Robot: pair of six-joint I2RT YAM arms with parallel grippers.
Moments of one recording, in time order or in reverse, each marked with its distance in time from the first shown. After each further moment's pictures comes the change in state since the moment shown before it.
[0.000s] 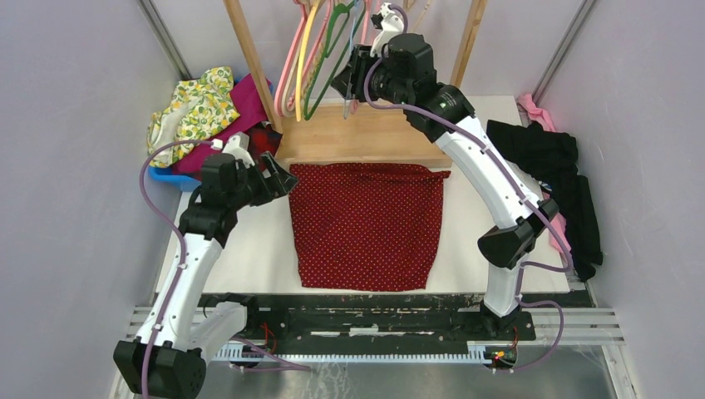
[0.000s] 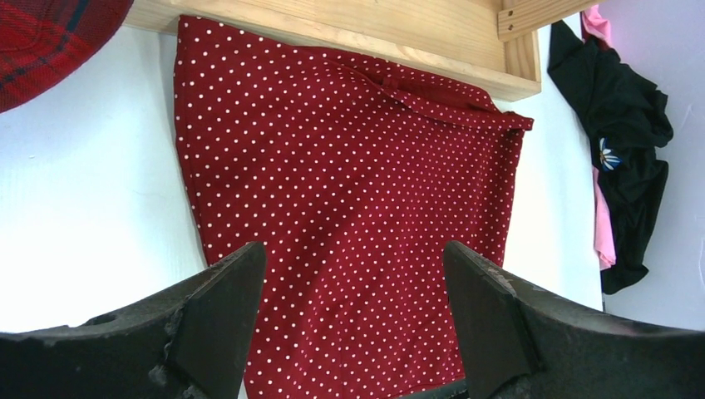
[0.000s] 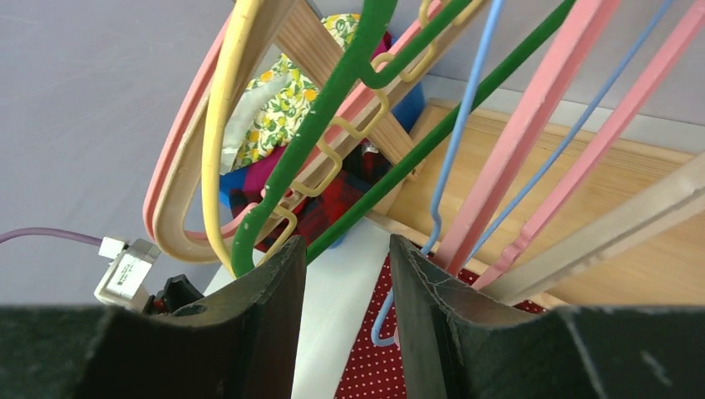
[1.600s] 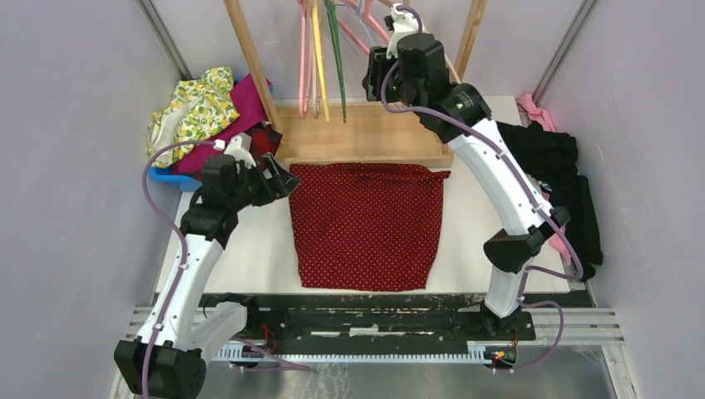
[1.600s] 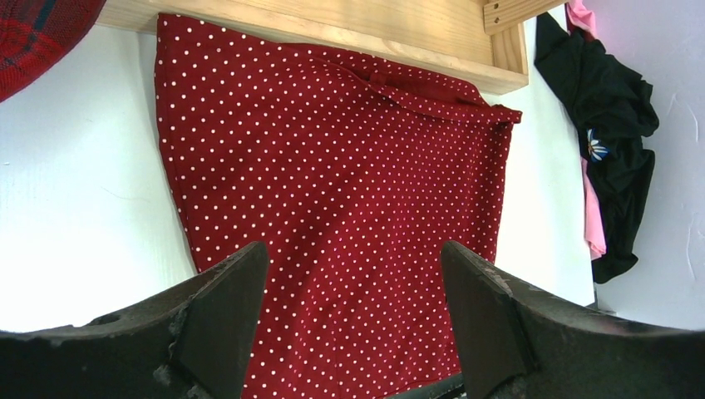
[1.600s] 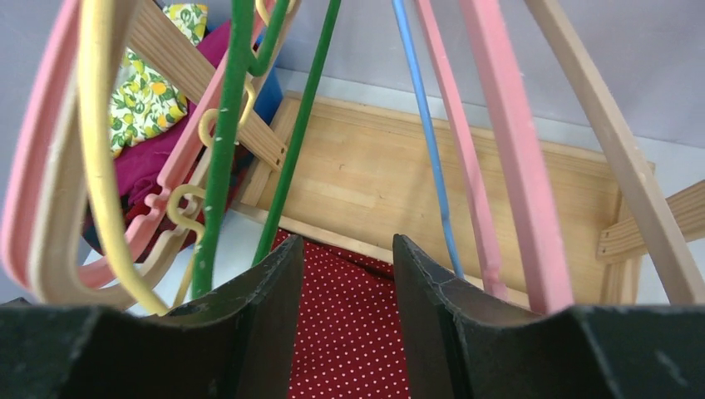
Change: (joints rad) left arm 0.000 -0.006 -0.022 0.032 0.043 0.000; right arm 0.000 -0.021 0.064 -0.211 0.290 -0.186
